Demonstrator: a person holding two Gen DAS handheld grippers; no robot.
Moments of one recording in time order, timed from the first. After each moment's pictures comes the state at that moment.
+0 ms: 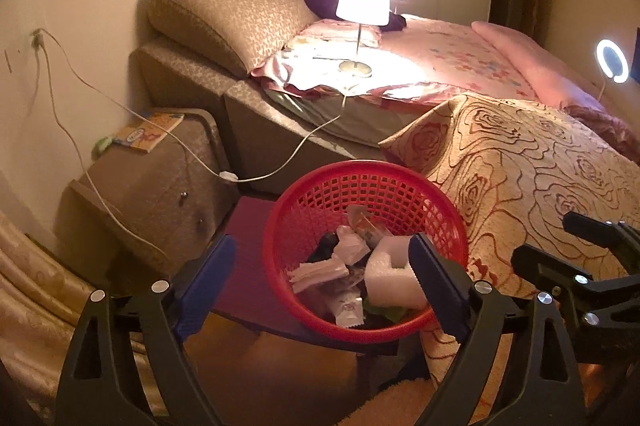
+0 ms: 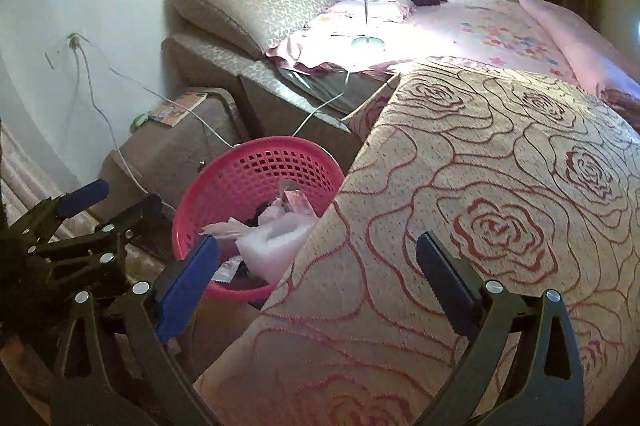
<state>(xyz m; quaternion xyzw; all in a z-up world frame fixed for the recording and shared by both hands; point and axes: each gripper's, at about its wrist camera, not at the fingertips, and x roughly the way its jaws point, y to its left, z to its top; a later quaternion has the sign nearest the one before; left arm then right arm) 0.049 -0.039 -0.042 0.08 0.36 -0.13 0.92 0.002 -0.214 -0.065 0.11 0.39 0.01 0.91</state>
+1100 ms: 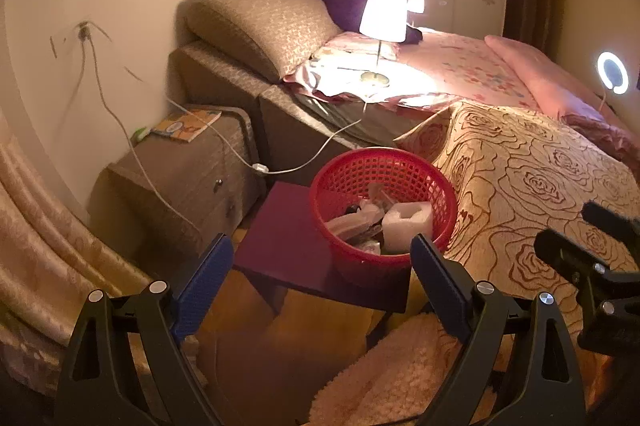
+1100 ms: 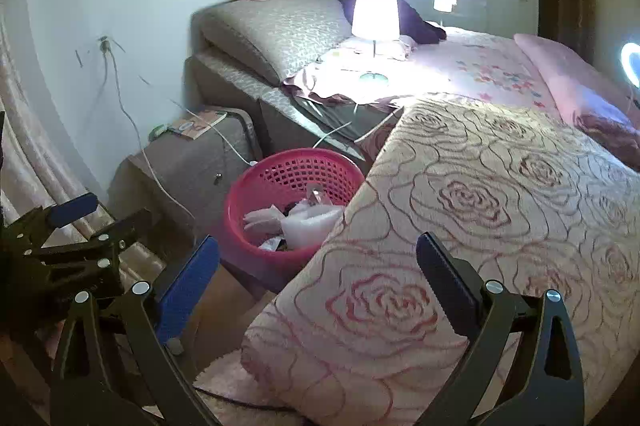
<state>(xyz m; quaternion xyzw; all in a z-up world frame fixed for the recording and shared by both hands) -0.043 0.013 -0.003 0.07 0.35 -0.09 0.93 -0.095 -0.168 -0.020 0.08 0.33 0.00 0.94</state>
